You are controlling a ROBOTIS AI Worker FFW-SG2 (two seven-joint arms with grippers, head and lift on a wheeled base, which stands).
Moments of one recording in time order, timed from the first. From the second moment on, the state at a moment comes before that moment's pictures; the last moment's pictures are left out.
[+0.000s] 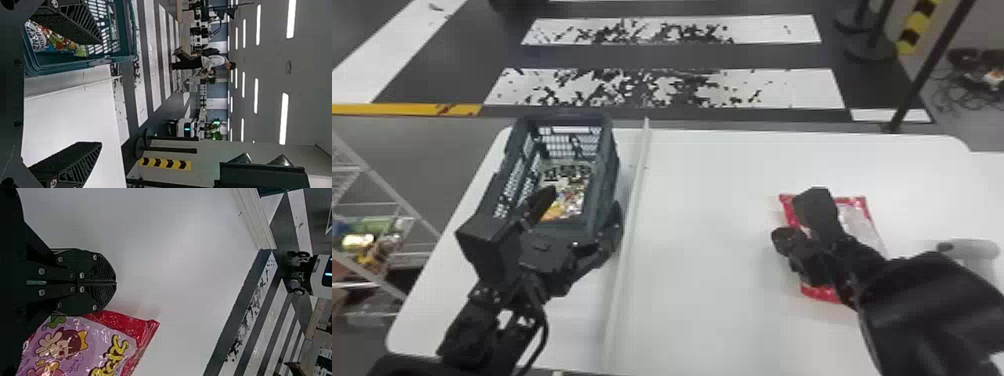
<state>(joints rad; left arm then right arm) 0.57 0.22 -0.02 -2.19 0.11 0.19 -0.11 0.07 -0.19 0.27 -1.72 0.18 0.74 0.27</state>
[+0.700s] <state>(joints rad) 0.57 0.21 -0.02 -2.19 0.11 0.19 -0.11 0.20 -0.20 0.14 -2.05 -0.03 0.72 0.31</state>
